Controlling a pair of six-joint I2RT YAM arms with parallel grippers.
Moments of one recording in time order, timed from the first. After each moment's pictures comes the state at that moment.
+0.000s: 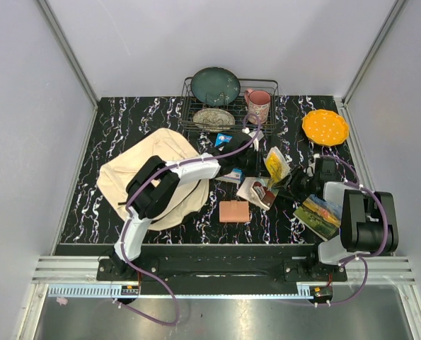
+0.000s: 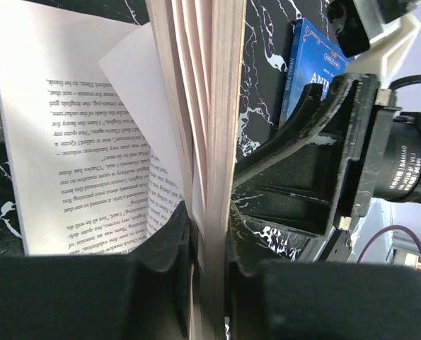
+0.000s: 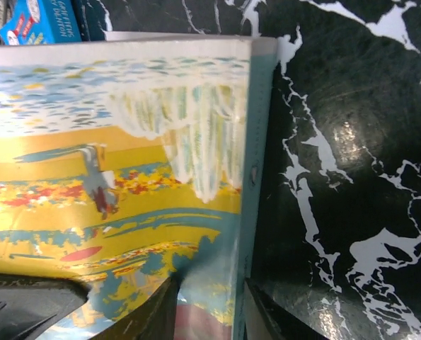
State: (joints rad) left arm -0.84 2.14 1.54 -0.02 0.36 -0.73; right arm -0.09 1.50 0.56 -0.01 -0.63 0.68
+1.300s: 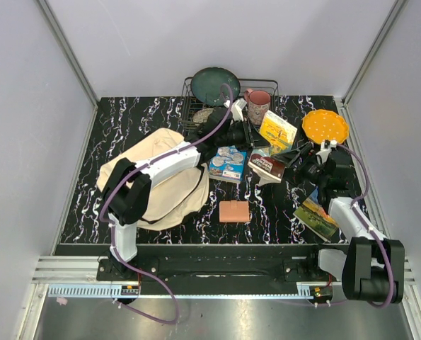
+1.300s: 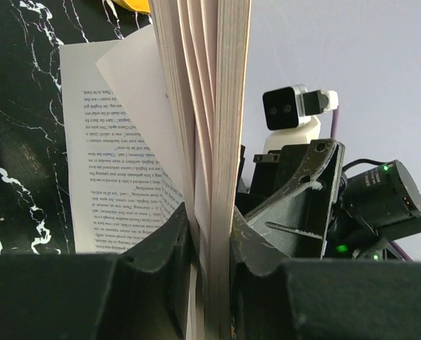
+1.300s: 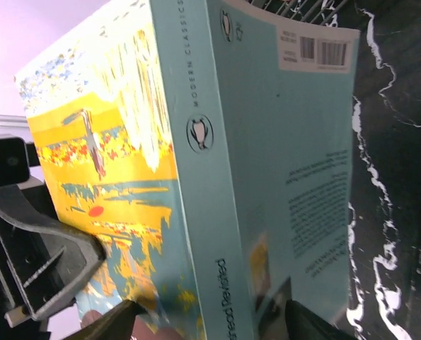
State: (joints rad) left arm -0.73 1.93 1.53 0.11 0.43 -0.94; right arm -0.07 1.11 0.50 0.25 -0.71 1.09
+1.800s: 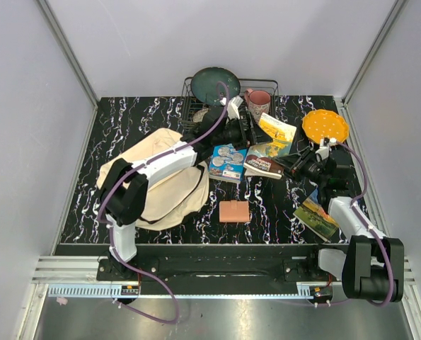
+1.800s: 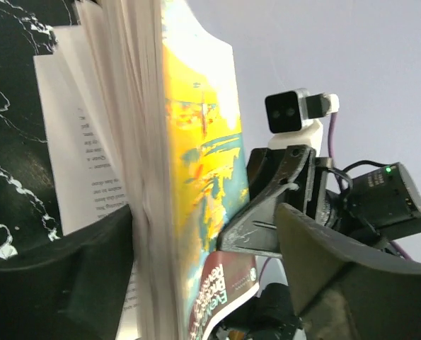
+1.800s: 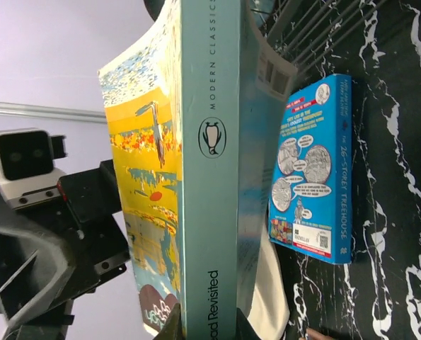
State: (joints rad) left arm -0.72 1.92 1.51 0.14 0.44 -0.94; right arm -0.07 1.14 0.50 0.38 -0.79 1.15
